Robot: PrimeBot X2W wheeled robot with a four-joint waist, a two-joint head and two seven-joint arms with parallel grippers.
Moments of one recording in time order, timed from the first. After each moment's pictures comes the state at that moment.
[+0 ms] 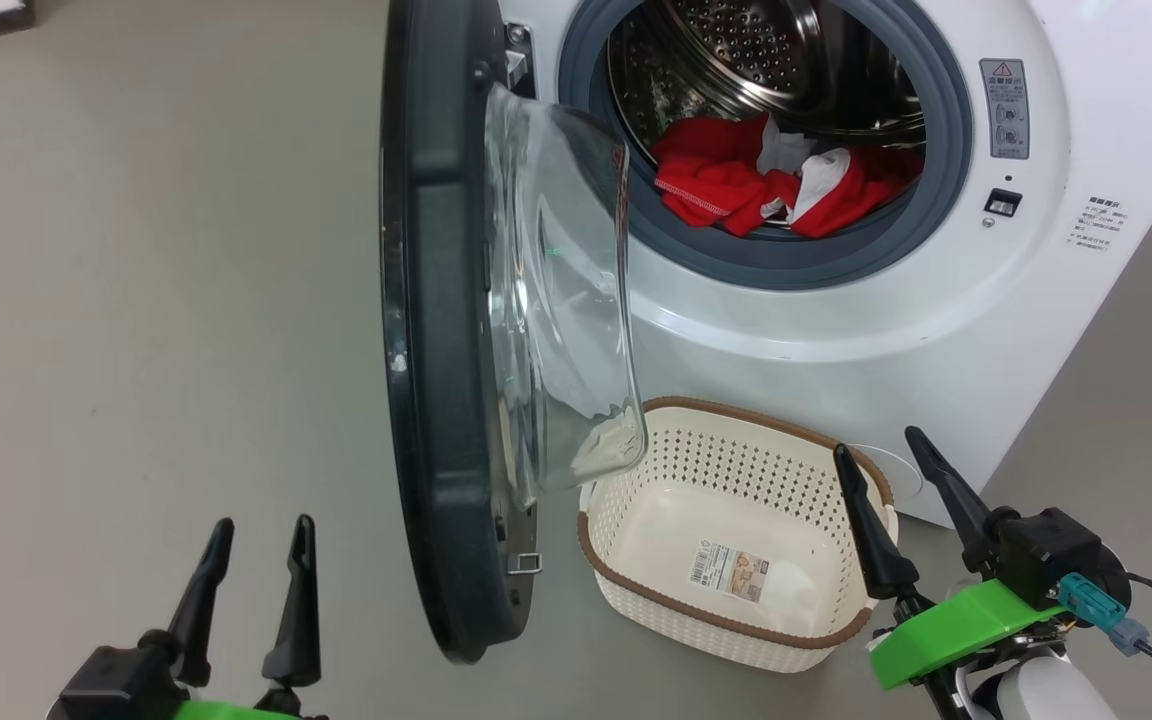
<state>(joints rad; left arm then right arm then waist) -0.04 0.04 0.02 0.17 -0.26 -0.11 -0.25 -0.12 -0.05 0.09 0.29 0.26 0.12 -0.26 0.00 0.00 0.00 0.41</state>
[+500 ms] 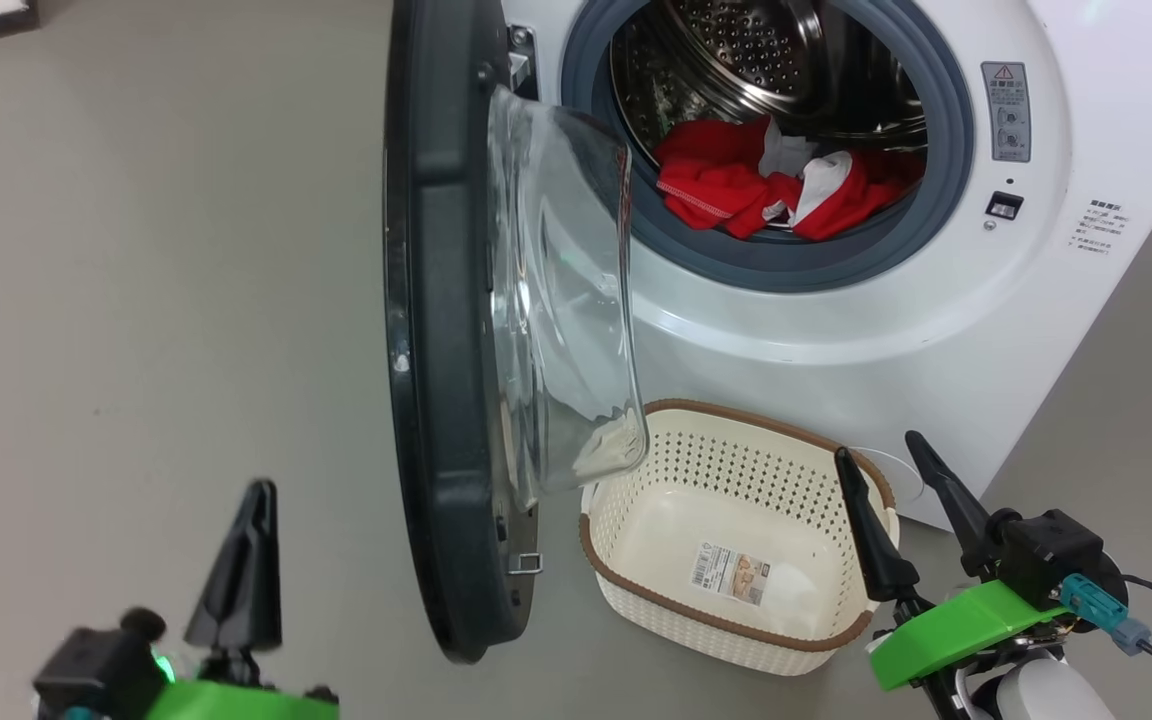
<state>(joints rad) -0.05 0.04 0.01 0.12 -0.30 -0.11 -0.25 -0.12 -0.05 0.09 0.30 0.29 0.12 -0.26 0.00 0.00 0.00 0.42</state>
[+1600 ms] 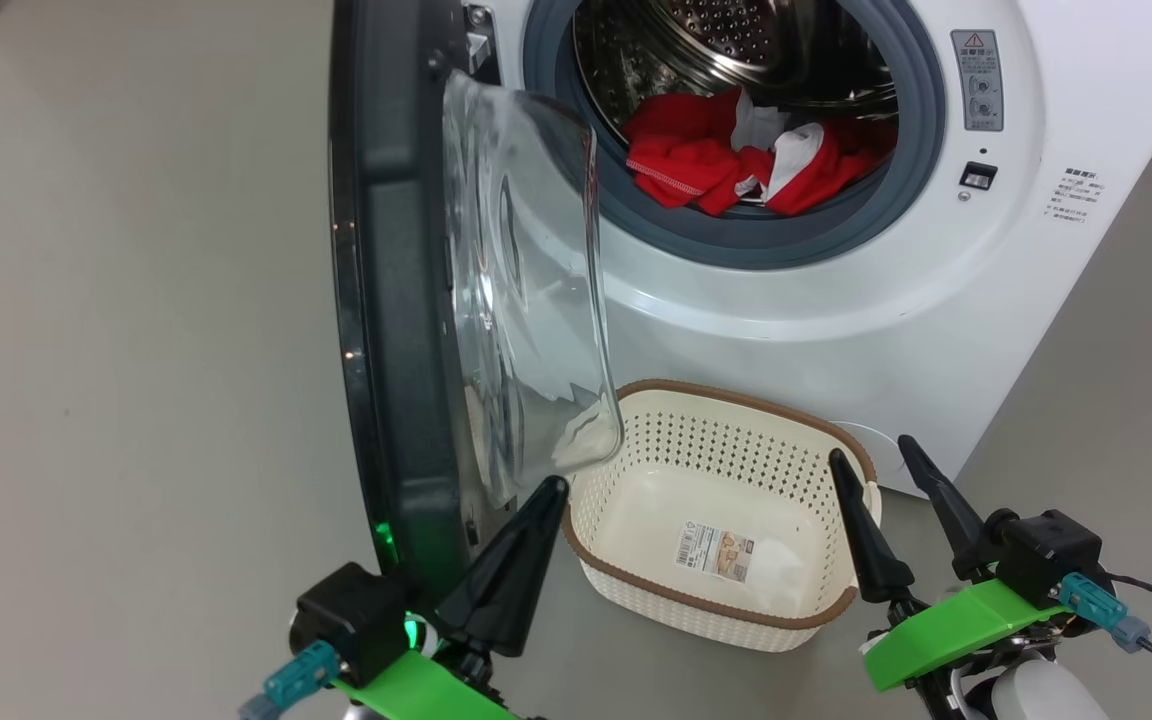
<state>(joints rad) -0.16 0.05 -0.40 0.00 -0.44 -0.11 -0.11 -0.13 -0.05 0.11 0.31 0.35 0.12 -0.26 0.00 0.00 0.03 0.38</state>
